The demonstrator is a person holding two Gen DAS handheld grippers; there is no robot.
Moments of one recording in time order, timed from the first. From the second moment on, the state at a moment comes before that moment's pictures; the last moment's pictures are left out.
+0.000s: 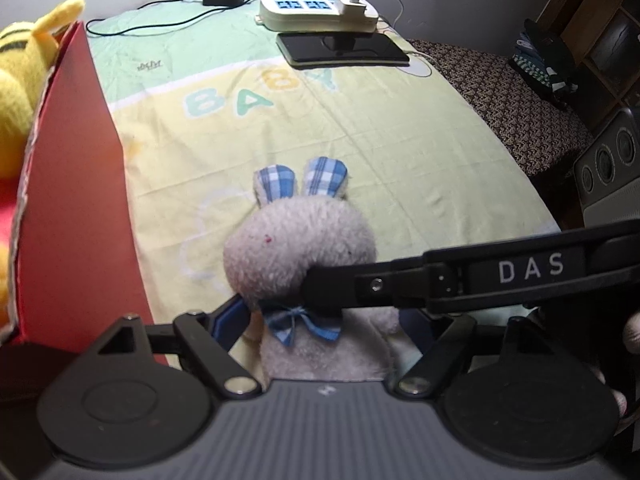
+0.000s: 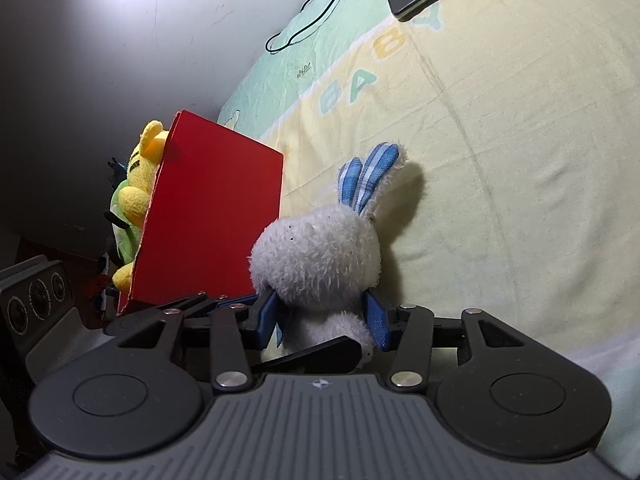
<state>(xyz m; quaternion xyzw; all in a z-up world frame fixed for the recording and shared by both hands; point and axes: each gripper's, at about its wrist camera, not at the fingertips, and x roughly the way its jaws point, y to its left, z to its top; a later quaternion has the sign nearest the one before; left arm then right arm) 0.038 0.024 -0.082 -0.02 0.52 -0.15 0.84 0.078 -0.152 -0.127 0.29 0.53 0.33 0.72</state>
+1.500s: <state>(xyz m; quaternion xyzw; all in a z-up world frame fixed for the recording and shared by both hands) -0.076 0.142 0.056 0.01 0.32 -0.18 0.93 -0.028 -0.054 0.017 0.20 0.33 0.40 0.83</state>
